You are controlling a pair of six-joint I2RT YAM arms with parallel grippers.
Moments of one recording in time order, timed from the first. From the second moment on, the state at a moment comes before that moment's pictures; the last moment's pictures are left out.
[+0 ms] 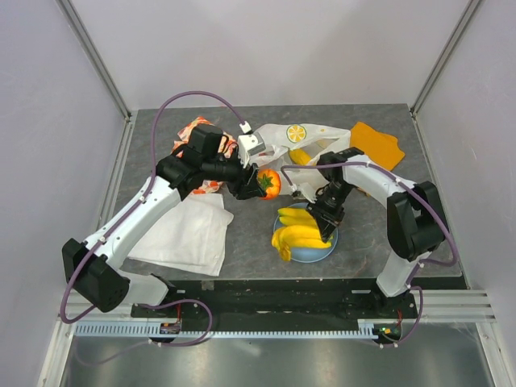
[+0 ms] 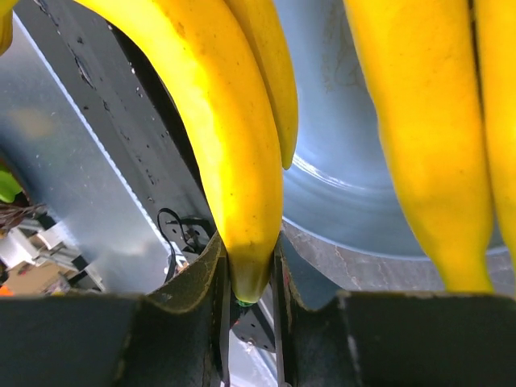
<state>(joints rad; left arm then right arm) -0.57 1.36 1.30 -0.59 0.63 0.23 0.40 1.75 1.26 -1.30 -0.53 -0.70</state>
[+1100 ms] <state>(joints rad) -0.55 1.35 1.29 -0.59 0.63 0.23 0.40 1.92 1.27 -1.35 -0.54 -0.70</state>
